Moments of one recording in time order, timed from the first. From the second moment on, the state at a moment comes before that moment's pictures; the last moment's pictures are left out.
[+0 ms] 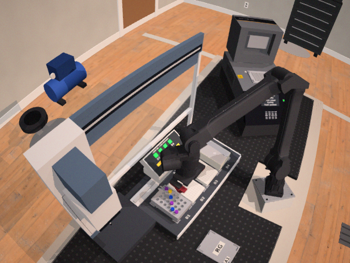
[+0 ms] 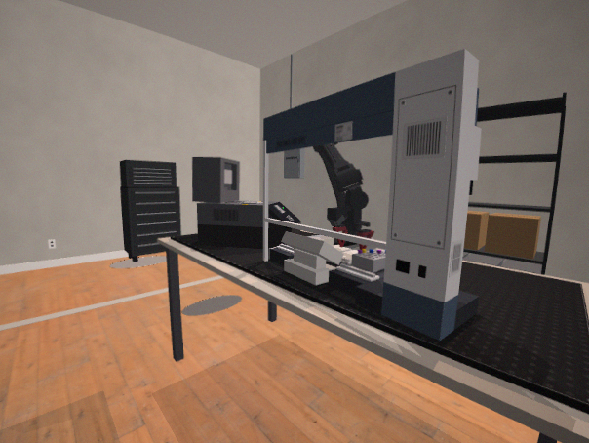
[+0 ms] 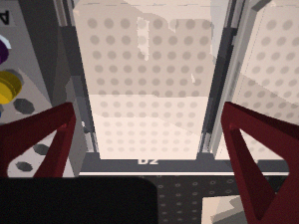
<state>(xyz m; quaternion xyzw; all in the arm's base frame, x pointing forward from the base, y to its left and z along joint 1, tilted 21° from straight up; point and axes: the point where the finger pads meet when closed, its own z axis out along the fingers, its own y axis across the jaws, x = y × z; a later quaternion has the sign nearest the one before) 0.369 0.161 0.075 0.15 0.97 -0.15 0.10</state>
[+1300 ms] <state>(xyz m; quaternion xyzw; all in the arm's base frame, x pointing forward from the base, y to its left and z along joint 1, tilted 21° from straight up) 0.370 0.150 0.046 0.15 0.97 -0.15 0.09</state>
